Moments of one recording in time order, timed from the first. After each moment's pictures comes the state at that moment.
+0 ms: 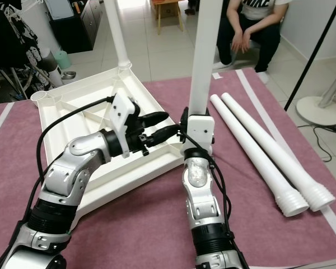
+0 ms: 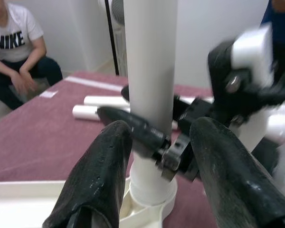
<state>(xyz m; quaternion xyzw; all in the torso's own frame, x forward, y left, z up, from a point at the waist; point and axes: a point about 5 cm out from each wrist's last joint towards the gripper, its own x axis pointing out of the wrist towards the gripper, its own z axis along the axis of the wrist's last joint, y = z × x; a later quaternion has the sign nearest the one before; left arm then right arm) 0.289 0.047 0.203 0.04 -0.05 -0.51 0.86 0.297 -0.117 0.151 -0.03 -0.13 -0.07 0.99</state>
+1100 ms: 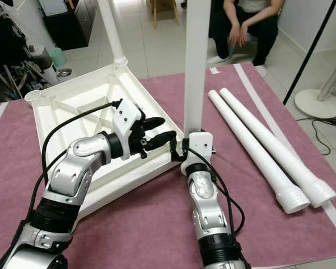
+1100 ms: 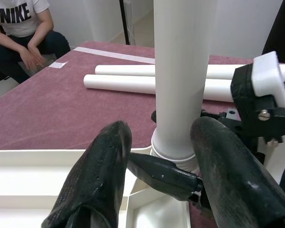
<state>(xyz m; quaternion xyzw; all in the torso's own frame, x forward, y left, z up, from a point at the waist) 0.295 0.052 0.192 0.07 -0.02 -0.49 0.87 0.289 -0.120 0.120 -0.01 -0.06 0.03 1.00</state>
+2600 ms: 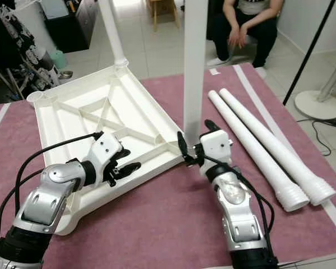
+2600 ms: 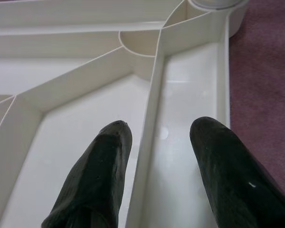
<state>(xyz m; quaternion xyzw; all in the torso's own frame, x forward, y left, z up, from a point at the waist) 0.267 0.102 0.139 0.18 0.13 -0.42 0.88 0.267 -0.153 0.159 -0.11 -0.11 0.14 0.98</state>
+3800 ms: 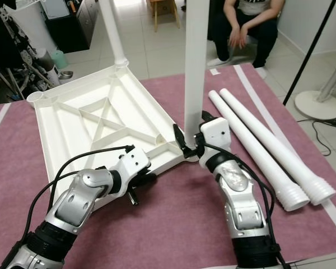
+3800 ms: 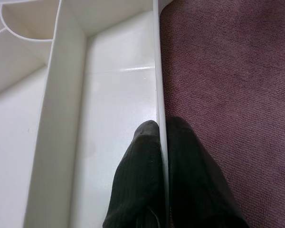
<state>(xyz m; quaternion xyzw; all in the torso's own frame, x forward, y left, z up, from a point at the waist) 0.268 0.060 0.112 0.20 0.18 -0.47 0.84 0.277 -0.153 0.173 -0.11 -0.11 0.18 0.97</state>
